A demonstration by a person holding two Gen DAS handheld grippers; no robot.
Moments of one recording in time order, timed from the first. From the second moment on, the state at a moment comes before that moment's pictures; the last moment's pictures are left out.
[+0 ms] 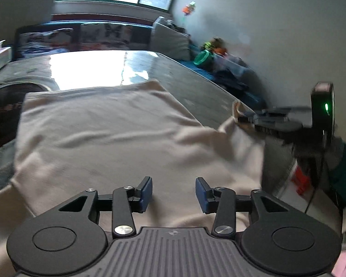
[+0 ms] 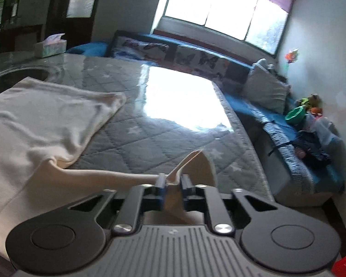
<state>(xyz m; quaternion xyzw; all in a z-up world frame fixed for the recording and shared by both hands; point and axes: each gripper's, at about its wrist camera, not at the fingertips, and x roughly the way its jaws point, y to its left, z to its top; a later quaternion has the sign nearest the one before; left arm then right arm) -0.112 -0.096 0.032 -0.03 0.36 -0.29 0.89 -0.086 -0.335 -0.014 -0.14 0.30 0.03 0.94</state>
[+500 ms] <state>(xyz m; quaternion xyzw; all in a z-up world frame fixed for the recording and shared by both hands) -0.120 -0.103 0.027 0.00 0.36 -0.34 0.87 -0.120 -0.414 -0.003 -0.08 0.29 -0.11 0.95</state>
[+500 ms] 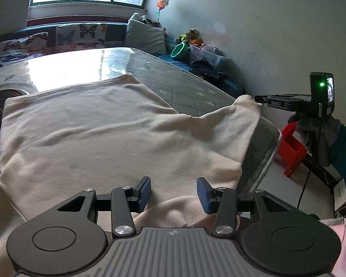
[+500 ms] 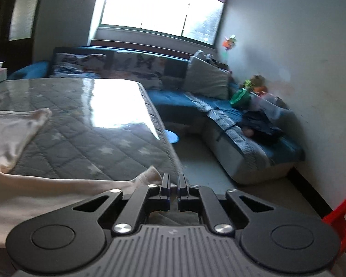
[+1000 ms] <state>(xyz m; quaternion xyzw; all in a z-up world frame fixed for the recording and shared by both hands) -0.124 -0.105 0.027 0.01 0.35 -0.36 0.86 -0.123 -0.409 -0.001 -0.03 0.29 -0.05 0.95</state>
